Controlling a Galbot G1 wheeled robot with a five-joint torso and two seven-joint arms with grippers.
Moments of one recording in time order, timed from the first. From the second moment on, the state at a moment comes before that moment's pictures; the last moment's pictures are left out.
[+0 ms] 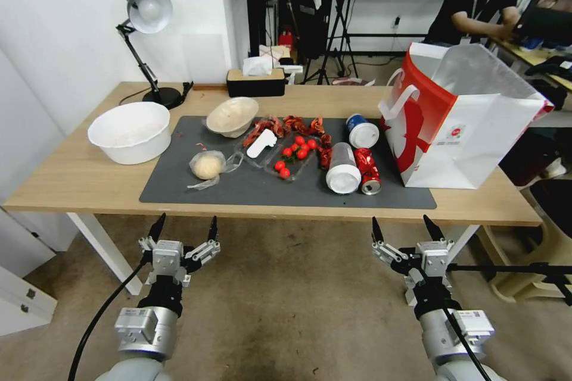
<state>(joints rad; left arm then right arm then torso) 1.80 -1.50 -0.55 -2.30 0.00 0.00 0.00 -1.80 1.50 0.55 2.30 0.00 0.00 0.00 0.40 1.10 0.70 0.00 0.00</state>
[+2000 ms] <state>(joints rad) 1.79 -1.54 -0.56 -2.35 -0.17 0.18 -0.08 -1.57 1.39 0.60 2.25 0.22 -0.09 -0.03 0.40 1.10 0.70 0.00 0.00</state>
